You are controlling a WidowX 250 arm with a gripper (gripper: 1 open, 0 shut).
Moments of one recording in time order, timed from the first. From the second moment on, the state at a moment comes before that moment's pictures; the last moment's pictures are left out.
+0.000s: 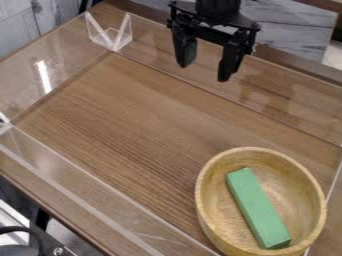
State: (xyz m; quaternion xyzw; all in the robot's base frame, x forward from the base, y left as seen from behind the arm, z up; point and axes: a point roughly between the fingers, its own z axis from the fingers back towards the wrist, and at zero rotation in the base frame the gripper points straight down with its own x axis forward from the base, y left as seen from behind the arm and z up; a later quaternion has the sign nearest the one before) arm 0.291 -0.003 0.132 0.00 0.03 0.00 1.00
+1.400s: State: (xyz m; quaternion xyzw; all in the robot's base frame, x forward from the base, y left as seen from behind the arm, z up) arm 0.209 -0.128 0.070 -0.04 0.03 0.31 0.95
